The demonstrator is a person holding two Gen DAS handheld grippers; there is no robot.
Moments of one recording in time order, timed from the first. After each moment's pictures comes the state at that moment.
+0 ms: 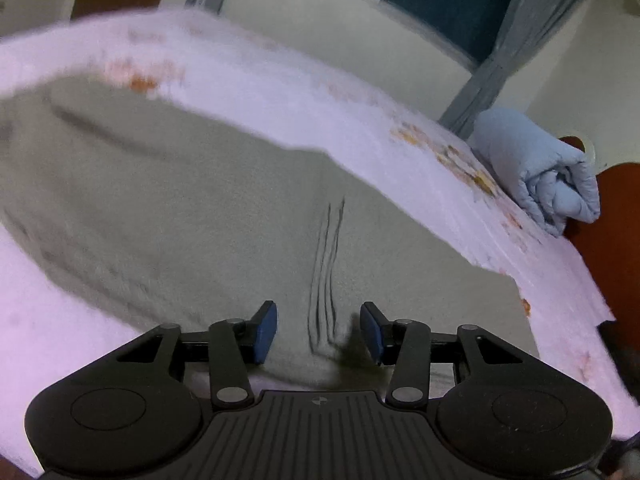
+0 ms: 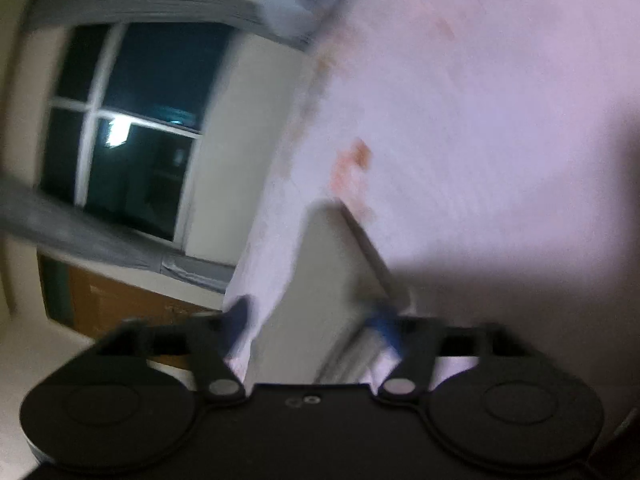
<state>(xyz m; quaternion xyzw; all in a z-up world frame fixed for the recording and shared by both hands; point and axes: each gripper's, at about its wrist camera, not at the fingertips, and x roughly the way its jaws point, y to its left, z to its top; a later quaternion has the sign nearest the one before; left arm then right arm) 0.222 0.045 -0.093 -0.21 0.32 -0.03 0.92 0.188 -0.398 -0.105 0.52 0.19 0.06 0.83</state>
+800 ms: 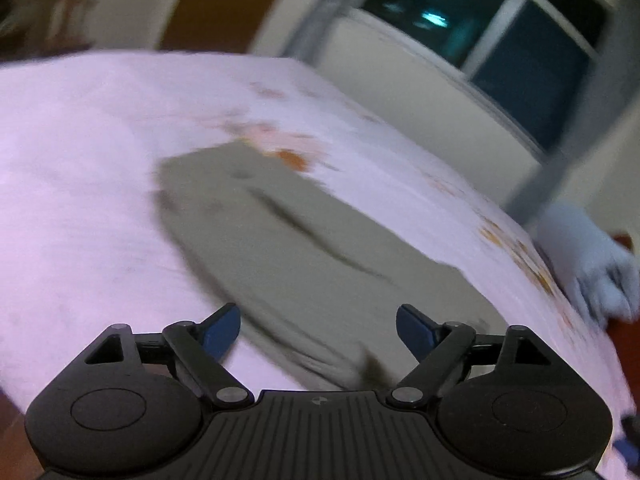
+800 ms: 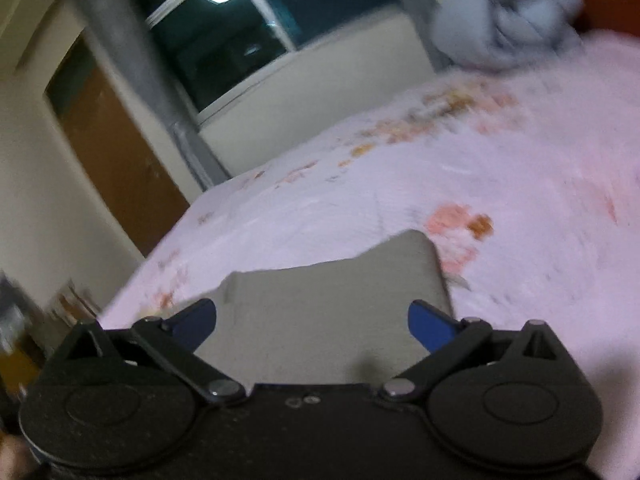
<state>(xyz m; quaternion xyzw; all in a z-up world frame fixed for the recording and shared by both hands) 0.192 0.218 -0.090 -0.30 0.27 0.09 0.91 0.226 -0.296 -0.042 0.19 0.25 0.13 0.94</state>
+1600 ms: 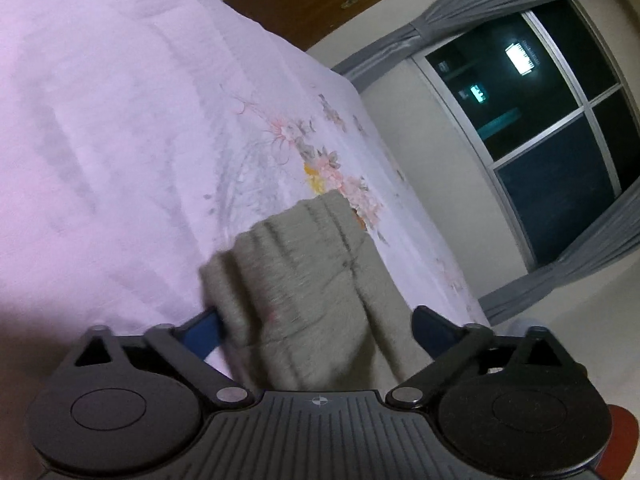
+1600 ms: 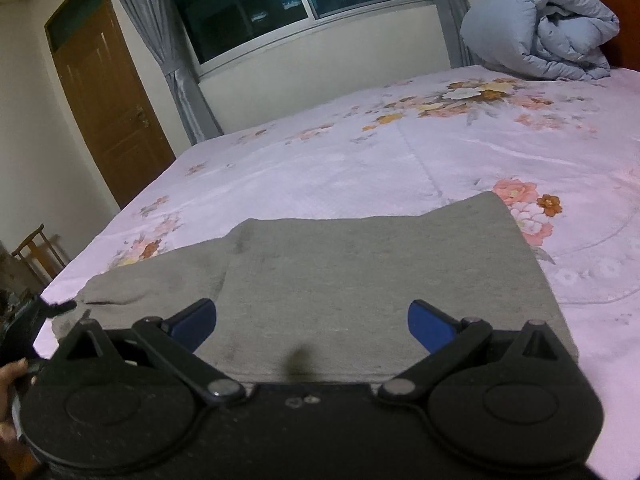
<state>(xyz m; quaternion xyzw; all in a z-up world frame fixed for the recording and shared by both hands) 0.260 0.307 -0.156 -0.46 0.20 0.08 0.86 0.253 -0.211 -0.059 0.14 0.30 0.10 0.94</state>
